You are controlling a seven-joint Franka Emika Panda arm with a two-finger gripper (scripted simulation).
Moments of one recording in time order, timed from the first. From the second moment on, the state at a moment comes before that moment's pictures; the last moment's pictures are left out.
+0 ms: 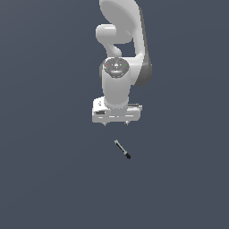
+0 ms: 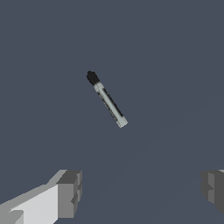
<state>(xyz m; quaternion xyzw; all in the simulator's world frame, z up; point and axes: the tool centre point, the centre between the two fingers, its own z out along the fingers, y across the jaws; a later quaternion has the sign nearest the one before) -0.001 0.007 0.158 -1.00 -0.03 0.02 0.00</state>
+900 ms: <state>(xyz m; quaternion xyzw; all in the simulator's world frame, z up) 0.047 0.031 0.091 -0.97 -0.24 0.01 0.00</state>
